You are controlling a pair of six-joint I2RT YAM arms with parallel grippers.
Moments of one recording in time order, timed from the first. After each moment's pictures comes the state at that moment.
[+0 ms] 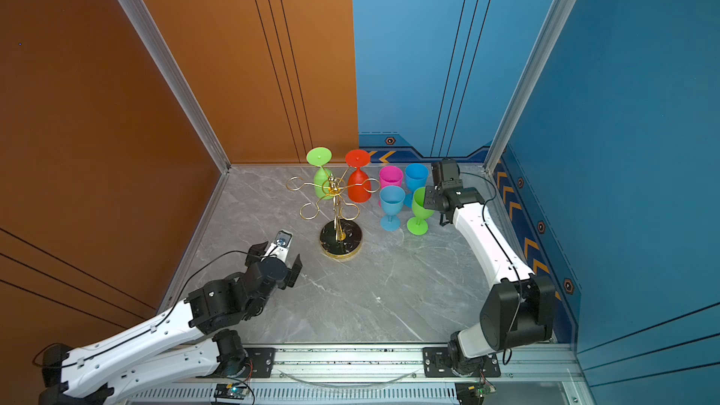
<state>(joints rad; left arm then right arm) -0.98 0.80 0.70 -0.61 -0.80 -0.18 0.16 1.50 1.34 -0.69 0.22 0.27</state>
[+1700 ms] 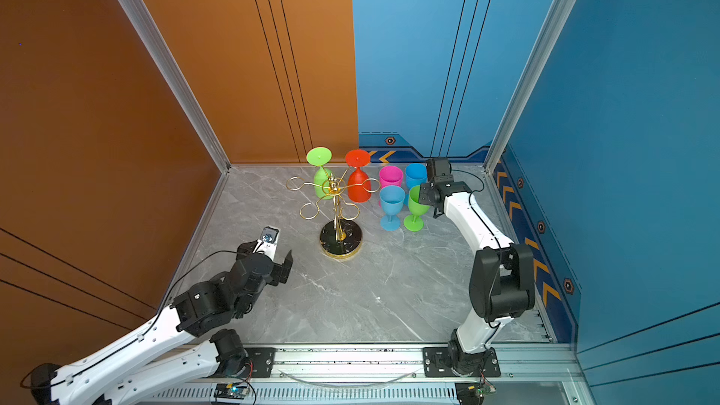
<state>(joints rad) -0.89 0.72 0.70 -0.62 -0.75 -0.18 0.15 1.68 1.39 -0.59 0.20 0.25</state>
